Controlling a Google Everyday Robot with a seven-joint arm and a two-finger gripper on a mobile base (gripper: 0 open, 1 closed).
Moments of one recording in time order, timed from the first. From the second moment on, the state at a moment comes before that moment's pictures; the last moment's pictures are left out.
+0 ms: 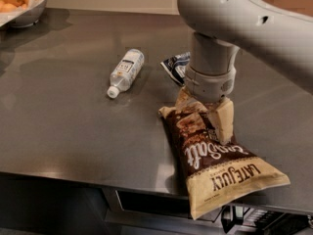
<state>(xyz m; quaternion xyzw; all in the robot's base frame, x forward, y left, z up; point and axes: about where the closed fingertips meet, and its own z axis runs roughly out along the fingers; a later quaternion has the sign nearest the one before) 0.465 -0.115 0.852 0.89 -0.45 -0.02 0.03</state>
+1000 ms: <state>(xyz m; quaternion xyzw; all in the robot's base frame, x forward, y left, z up) 0.477 -0.124 0.903 0.88 -0.48 -0.01 -0.02</state>
